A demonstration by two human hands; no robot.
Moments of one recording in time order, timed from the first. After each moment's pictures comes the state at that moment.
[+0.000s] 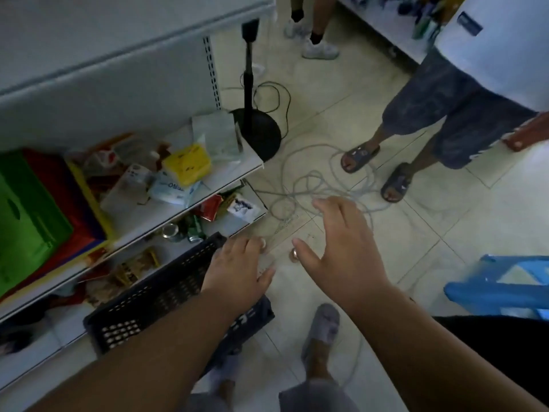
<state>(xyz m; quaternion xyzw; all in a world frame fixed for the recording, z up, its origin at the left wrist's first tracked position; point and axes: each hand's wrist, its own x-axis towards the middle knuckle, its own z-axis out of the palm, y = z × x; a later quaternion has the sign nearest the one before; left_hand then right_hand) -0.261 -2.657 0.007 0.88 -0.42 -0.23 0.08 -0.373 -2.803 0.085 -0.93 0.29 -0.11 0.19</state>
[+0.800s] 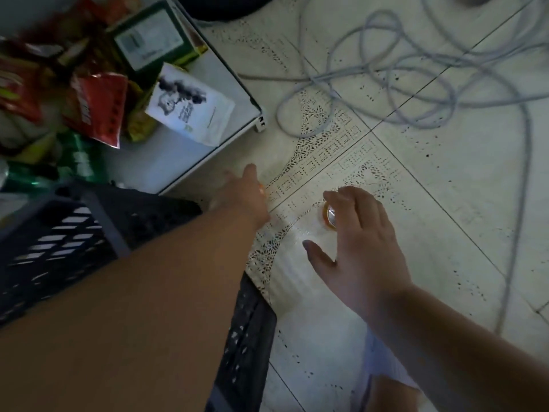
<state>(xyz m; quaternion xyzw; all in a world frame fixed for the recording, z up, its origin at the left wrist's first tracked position) -0.192 -2.824 -0.537 0.90 -0.21 -0.38 -0.08 -0.386 -2.899 -0.493 -0.92 0.28 -0.04 0.26</state>
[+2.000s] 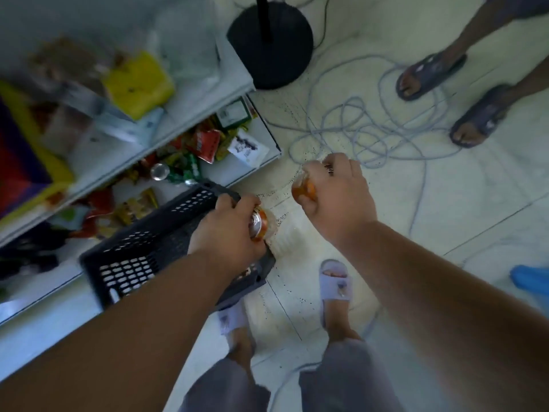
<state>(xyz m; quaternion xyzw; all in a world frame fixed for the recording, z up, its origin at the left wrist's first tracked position) -0.287 -2.755 -0.091 0.91 -0.24 -0.33 -0.01 -0.368 -2.935 -0.126 -0.96 0.21 0.02 0.20</state>
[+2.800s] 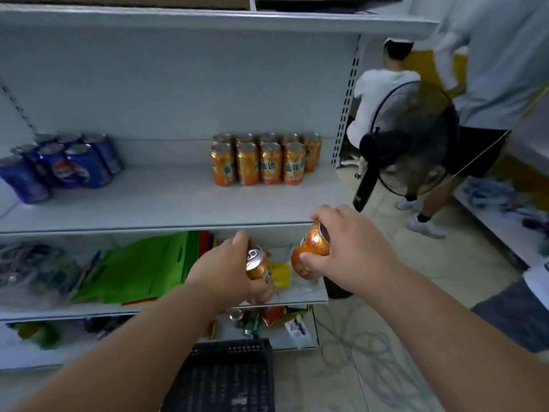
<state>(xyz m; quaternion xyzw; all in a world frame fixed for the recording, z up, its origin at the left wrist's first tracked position) -0.214 -2.622 0.294 0.97 -0.13 -0.06 0.20 -0.255 -2.837 0.354 -0.99 -0.05 -0.06 0.15</state>
